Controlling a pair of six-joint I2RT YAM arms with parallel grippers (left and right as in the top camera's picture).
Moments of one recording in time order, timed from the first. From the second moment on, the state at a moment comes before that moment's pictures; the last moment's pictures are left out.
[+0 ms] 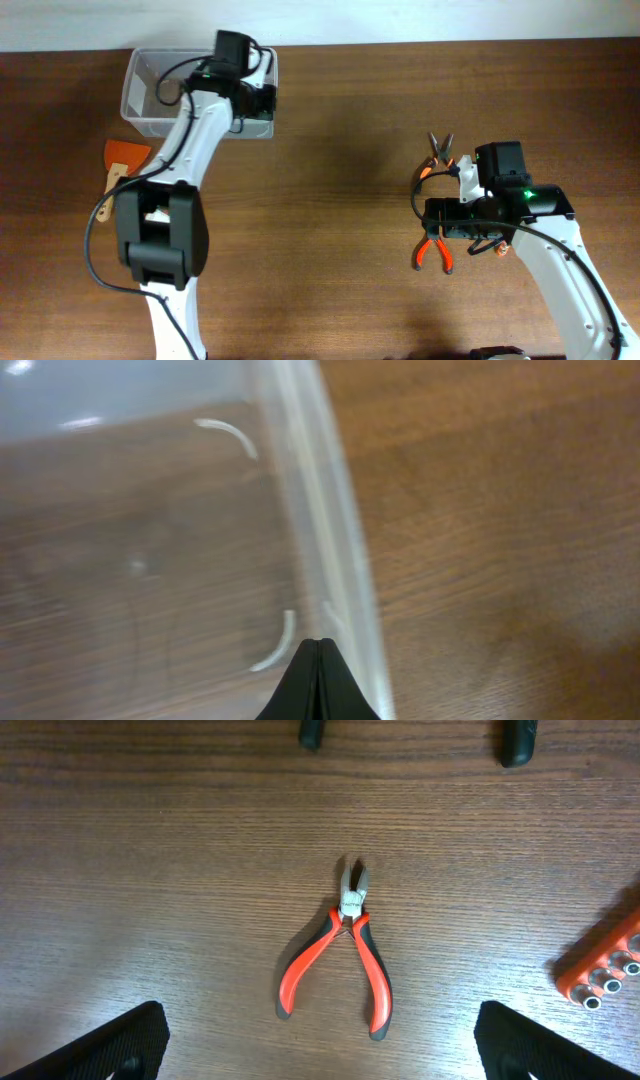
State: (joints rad) left arm -0.20 2.20 1.87 -0.69 0.11 0.02; right arm 0.04 1.33 0.98 -0.96 -0.15 0.08
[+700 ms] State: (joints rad) left arm -0.32 2.21 1.87 -0.84 0.09 0.02; right arm 0.04 1.33 0.98 -0.96 -0.15 0.08
